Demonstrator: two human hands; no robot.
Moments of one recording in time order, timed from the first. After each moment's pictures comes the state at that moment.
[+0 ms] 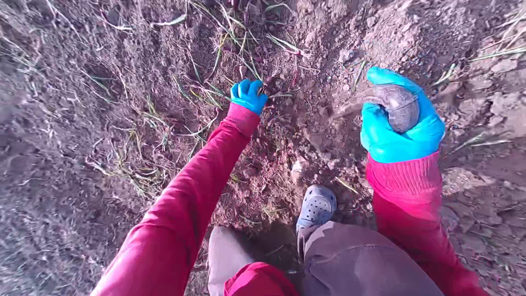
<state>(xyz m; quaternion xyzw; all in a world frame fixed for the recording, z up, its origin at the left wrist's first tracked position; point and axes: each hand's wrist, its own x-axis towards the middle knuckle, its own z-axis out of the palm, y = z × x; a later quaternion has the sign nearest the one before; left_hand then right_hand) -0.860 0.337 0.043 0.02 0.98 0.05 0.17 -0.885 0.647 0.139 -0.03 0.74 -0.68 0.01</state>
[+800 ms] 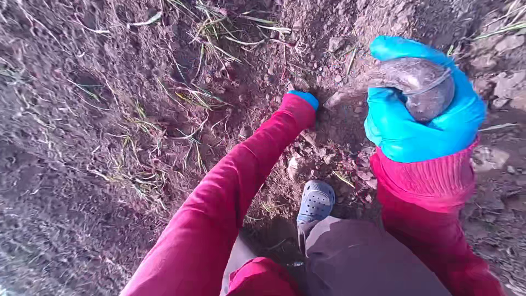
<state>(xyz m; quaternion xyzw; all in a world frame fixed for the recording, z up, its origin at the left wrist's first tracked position) -0.889 0.500 0.001 0.08 0.88 -0.03 0.47 -0.890 0.658 0.156 -0.02 0.75 -0.66 0.05</state>
